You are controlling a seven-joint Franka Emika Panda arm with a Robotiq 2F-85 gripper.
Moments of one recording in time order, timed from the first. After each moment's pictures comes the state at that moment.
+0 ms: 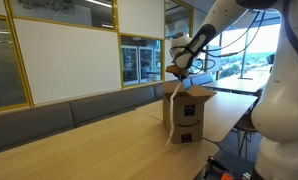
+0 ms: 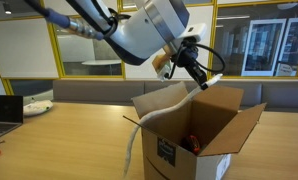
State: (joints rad) arm -0.26 0.03 -0.20 -2.08 -0.72 2.56 1.38
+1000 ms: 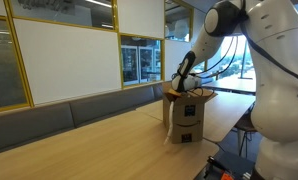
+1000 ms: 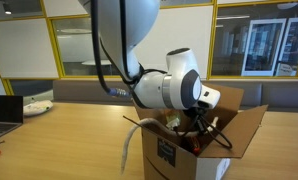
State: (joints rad) arm -0.26 0.37 -0.26 -2.11 -0.17 2.84 1.02
